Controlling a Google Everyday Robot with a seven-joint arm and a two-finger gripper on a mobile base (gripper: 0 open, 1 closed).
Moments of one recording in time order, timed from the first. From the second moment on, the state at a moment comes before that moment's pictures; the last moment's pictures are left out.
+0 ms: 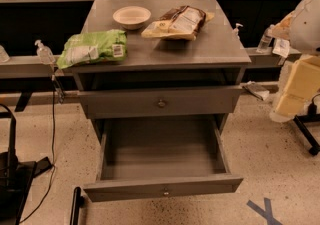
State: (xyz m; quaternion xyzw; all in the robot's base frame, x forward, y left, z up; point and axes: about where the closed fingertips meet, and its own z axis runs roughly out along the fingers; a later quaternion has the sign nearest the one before) arm 0.438 -0.215 0.983 -0.60 0.78 -0.04 0.17
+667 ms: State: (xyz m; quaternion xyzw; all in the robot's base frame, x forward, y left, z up) arm 0.445 -0.210 0.979 -0.62 0.77 -0.02 0.19
